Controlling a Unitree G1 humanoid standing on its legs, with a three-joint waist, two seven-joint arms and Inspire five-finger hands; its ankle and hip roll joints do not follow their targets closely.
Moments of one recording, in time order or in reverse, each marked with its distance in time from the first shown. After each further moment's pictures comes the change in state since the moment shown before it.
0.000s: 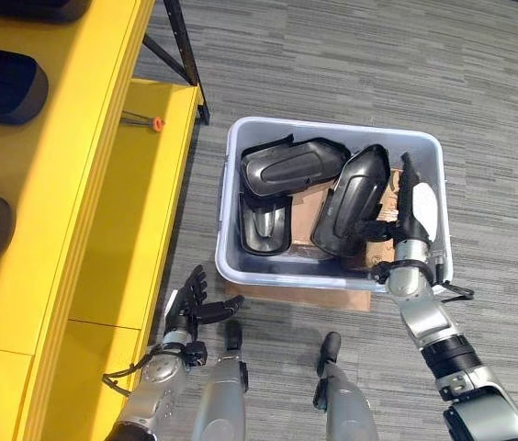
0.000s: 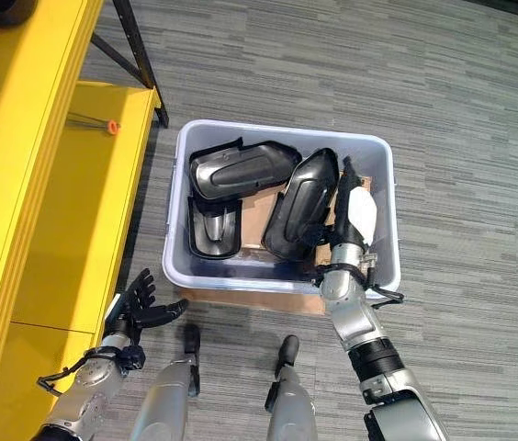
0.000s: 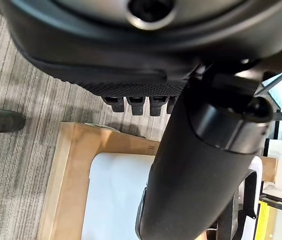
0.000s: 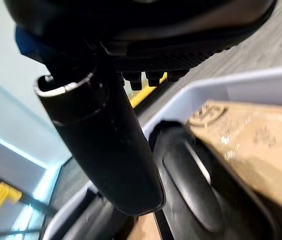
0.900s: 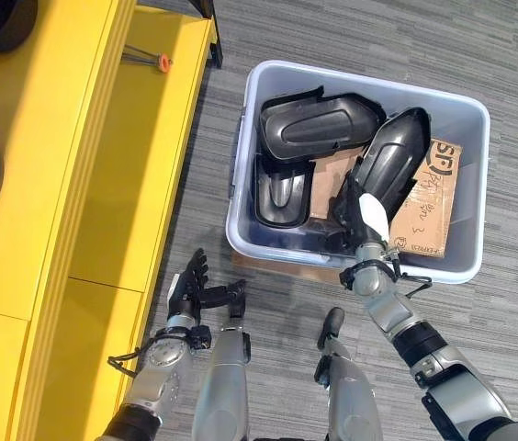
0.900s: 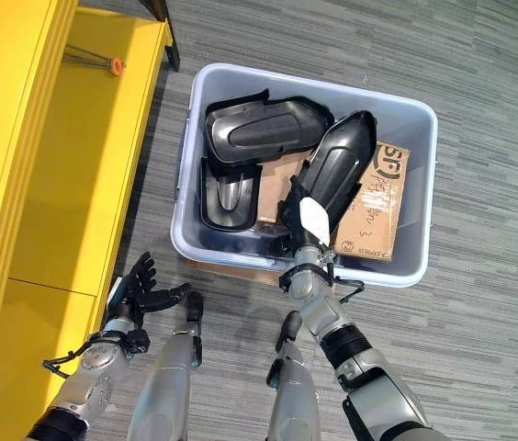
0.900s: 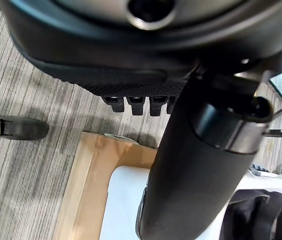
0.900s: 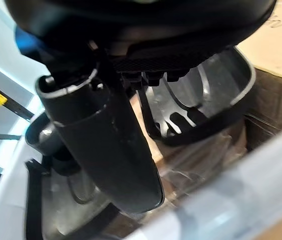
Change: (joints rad) left arm -0.090 0.003 -0.029 0.016 0.001 -0.008 0.065; right arm -0.125 0.071 0.158 0.189 -0.037 0.012 0.032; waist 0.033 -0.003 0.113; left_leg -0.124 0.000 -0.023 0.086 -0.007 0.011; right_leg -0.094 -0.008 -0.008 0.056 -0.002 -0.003
